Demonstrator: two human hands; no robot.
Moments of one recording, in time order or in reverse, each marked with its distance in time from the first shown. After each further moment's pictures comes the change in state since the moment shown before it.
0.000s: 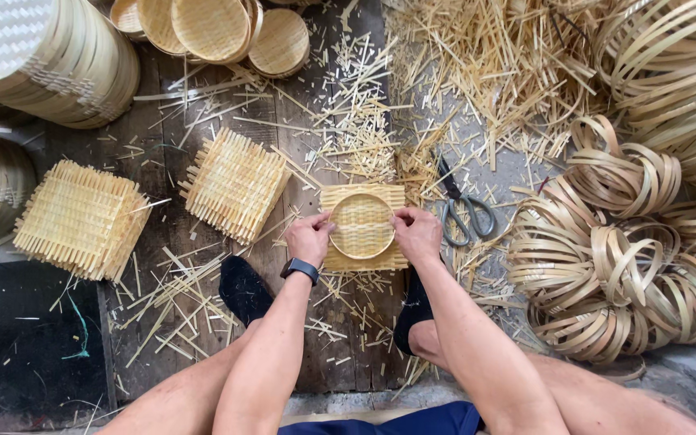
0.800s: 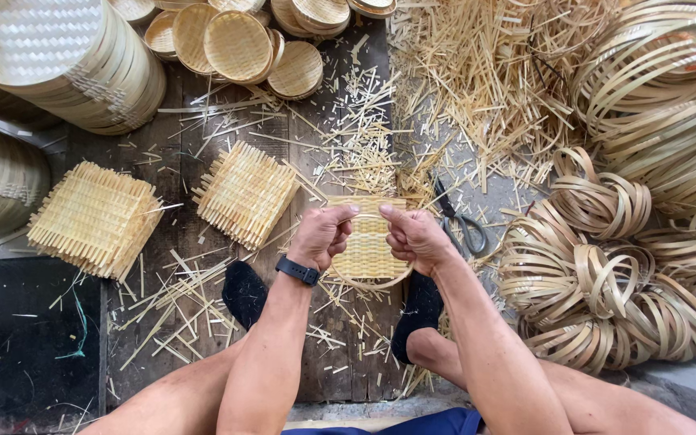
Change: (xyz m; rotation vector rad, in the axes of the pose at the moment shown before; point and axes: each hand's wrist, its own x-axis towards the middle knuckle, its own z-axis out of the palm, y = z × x) left_hand -0.015 0.148 -0.087 -0.905 -0.462 -0.460; right_hand -0.027 -0.095 -0.079 0.999 -0.732 0.193
